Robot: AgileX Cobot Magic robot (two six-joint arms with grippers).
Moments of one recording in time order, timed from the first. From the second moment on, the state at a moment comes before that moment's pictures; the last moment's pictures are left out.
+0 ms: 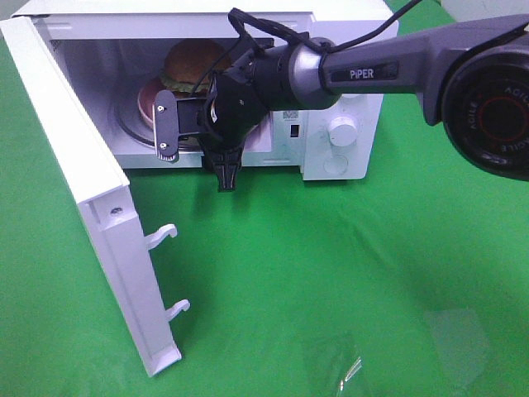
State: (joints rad) left arm 0.07 -0.01 -0.50 -0.01 1.05 0.10; right arm 0.67 2.41 -1.84 -0.35 0.34 -0.83
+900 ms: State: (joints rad) left arm 0.07 -0.01 -0.50 -0.01 1.05 0.10; right arm 0.69 2.36 -1.85 -0.27 0.47 -0.88
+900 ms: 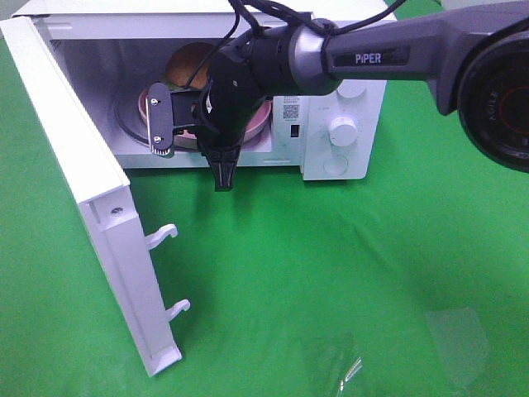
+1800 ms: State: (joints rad) left arm 0.07 -0.01 -0.50 -0.01 1.05 0.10; right arm 0.67 2.12 -1.48 -0.16 0.32 -1.29
